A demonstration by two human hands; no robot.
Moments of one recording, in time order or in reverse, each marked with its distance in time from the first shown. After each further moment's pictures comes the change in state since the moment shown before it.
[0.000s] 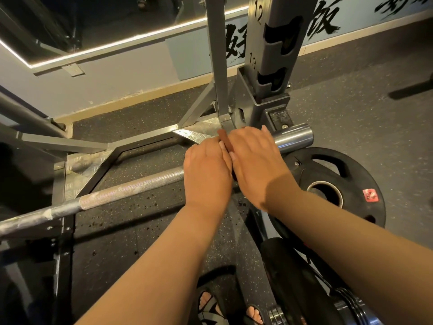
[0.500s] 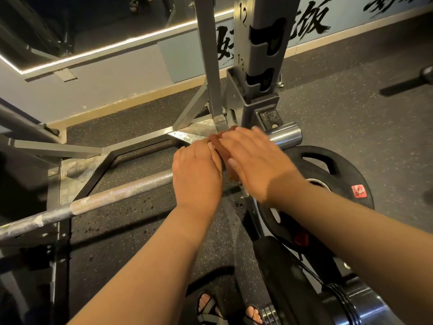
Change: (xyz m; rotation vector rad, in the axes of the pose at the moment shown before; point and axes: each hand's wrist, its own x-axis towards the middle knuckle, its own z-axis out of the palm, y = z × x) left_hand -0.001 0.000 0.002 0.066 0.041 -0.018; right_hand -0.005 0.020 -0.020 -0.063 -0.129 -0.091
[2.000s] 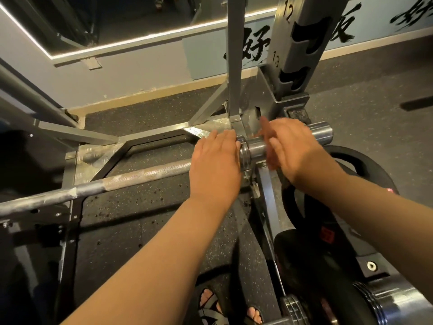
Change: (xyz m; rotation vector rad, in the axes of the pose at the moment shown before) left_hand -0.009 -0.018 -0.033 0.045 -0.184 0.069; right_hand 0.003 0.012 -0.007 0.106 0.149 -0.002
